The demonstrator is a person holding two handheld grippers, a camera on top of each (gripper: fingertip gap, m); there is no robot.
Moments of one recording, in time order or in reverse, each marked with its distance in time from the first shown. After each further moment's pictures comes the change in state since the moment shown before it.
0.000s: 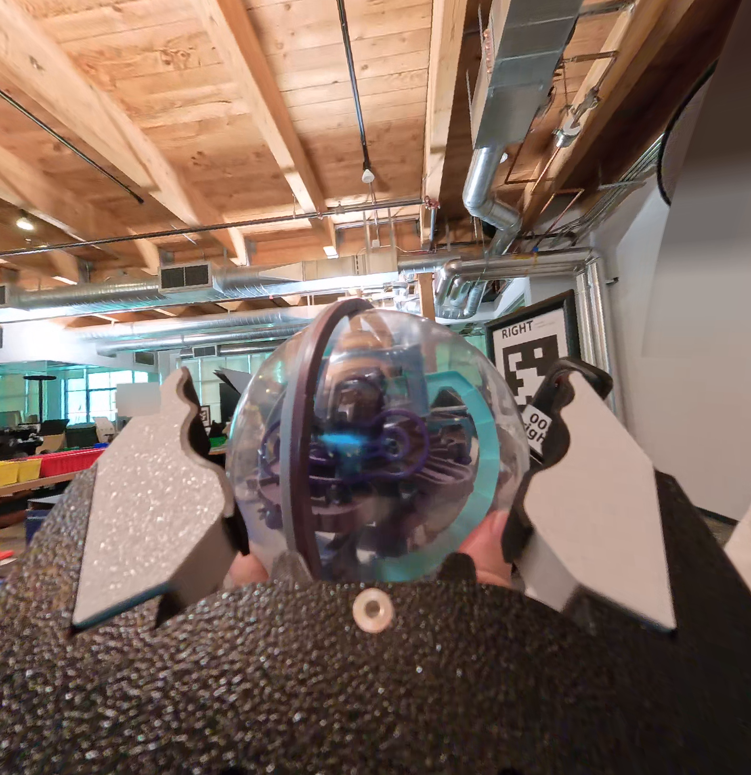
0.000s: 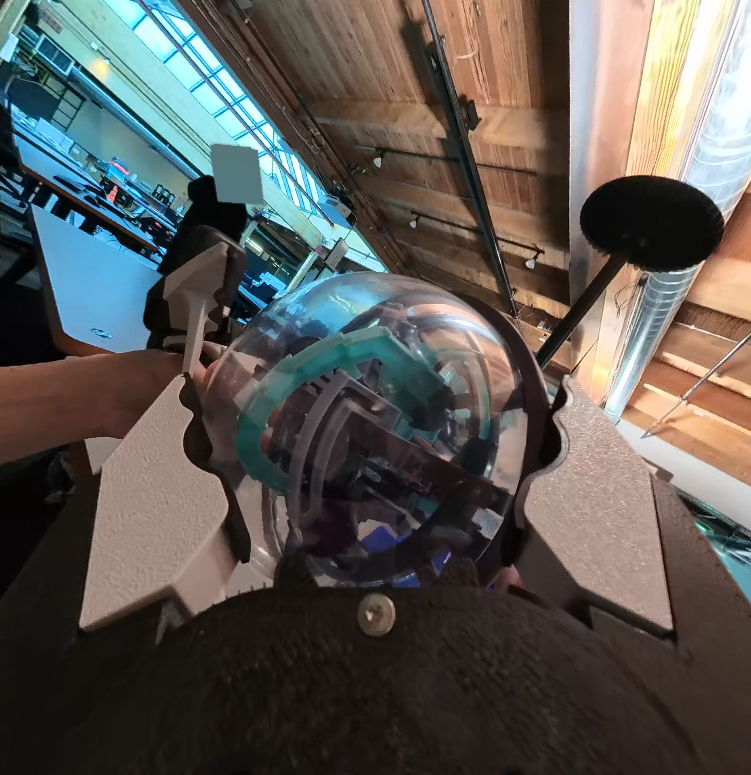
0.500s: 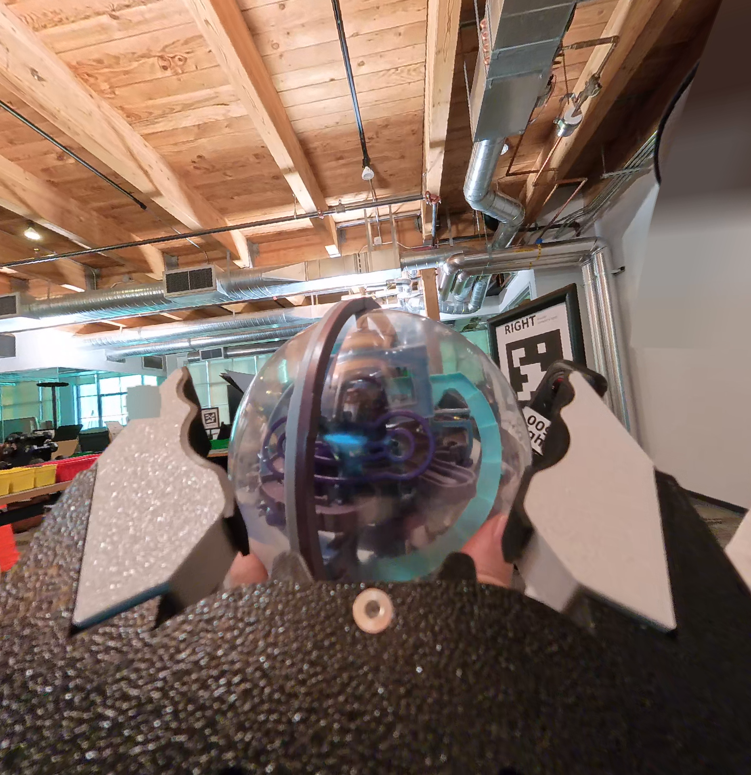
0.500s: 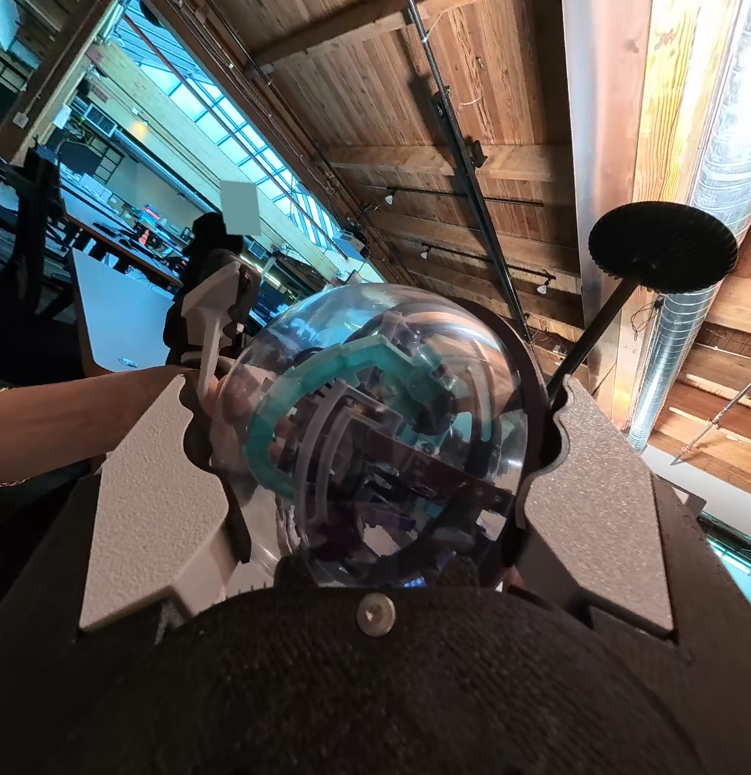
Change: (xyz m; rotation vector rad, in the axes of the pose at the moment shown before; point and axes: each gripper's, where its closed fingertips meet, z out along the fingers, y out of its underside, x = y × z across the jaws) left arm 0.004 -0.004 0.001 -0.008 -0.002 0.035; right arm -0.004 -0.010 -0.002 0.083 -0.030 0.035
